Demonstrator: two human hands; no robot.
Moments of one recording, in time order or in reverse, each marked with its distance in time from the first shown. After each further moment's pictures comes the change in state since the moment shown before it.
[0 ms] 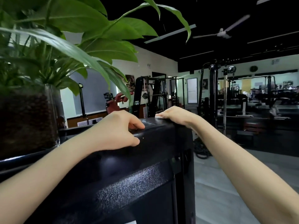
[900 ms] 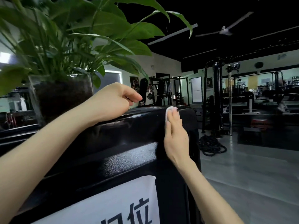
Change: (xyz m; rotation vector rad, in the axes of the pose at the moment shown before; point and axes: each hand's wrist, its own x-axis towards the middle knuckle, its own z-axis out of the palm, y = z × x) left_hand -0.066 0.001 -0.047 -0.143 0.148 -0.016; right_hand -0.119 -0.035 0.143 0.228 0.807 -0.271
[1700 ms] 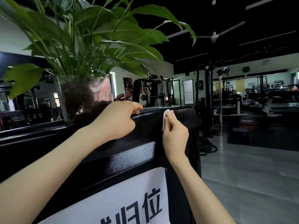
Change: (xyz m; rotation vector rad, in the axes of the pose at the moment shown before) left_hand -0.038 -0.029 0.000 0.222 -0.046 0.084; right_hand -0.015 -0.042 0.020 -0.028 0.272 0.077
